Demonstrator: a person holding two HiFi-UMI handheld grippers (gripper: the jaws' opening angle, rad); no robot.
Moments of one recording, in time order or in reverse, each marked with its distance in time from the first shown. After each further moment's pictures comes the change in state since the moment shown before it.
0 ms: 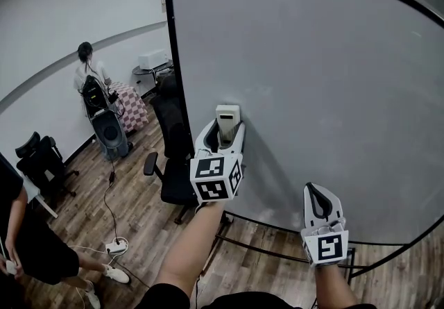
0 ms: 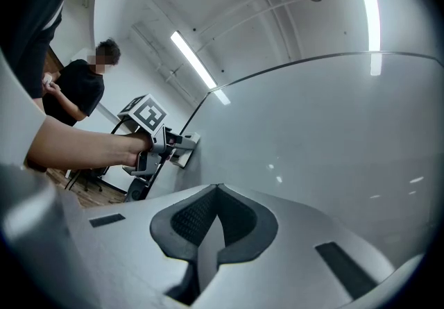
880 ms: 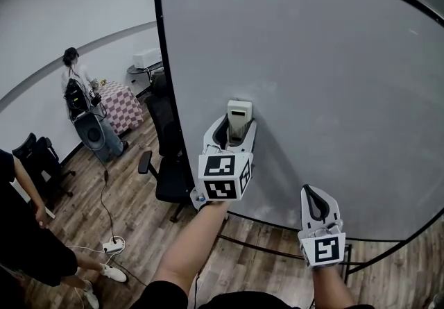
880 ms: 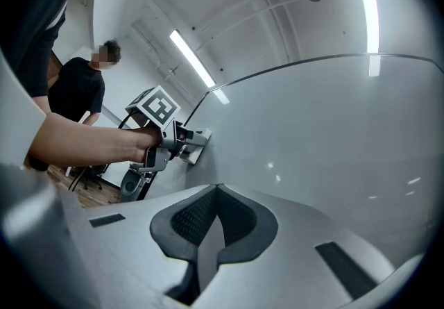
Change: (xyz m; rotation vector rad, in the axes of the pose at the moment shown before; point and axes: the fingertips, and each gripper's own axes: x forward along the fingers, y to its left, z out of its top) left arm 0.011 -0.060 0.008 0.034 0.003 -0.088; right arm -0.019 -0.012 -0.006 0.000 0.010 -0.007
